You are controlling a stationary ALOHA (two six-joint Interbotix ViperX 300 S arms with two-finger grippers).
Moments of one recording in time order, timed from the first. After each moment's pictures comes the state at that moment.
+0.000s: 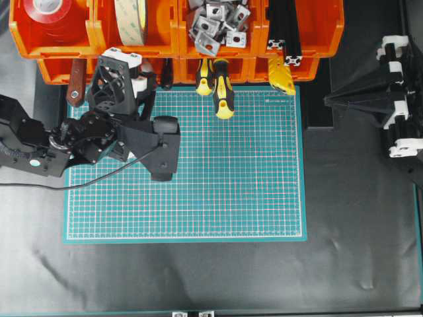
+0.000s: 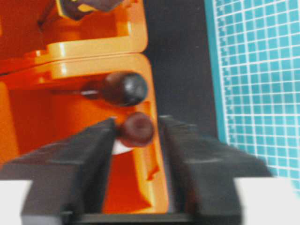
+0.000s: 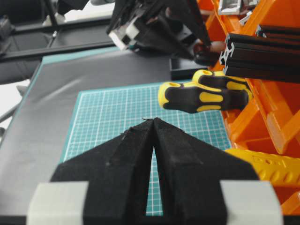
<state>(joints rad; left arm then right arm) -0.24 -0.05 0.43 0.98 1.01 -0.44 0.01 -1.01 1.19 0.02 -0.02 0.10</state>
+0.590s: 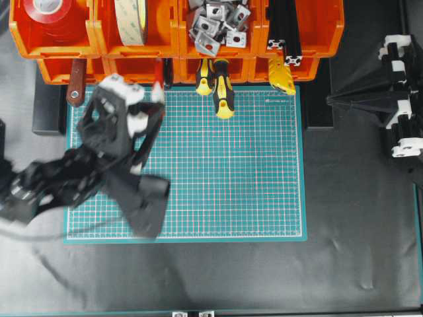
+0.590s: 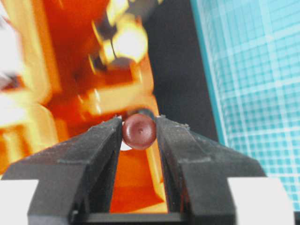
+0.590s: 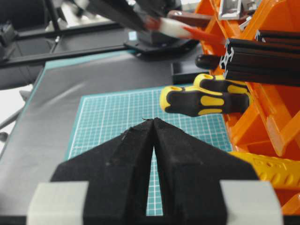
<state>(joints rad) -0.43 -0.09 0.28 0.98 1.12 -0.31 0.01 -1.03 1.19 0.02 -0.02 0.10</state>
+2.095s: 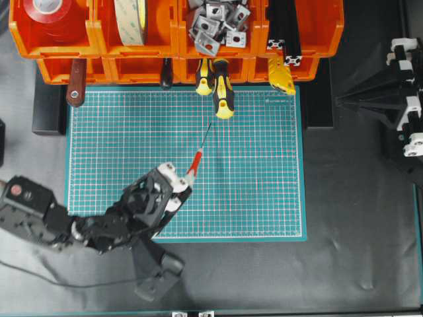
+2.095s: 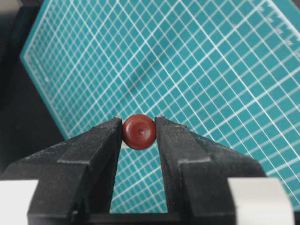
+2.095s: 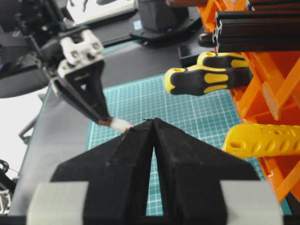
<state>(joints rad) -0.47 0.15 0.38 0.98 0.69 -0.32 0.01 -1.10 1.19 0.02 0.09 0.24</state>
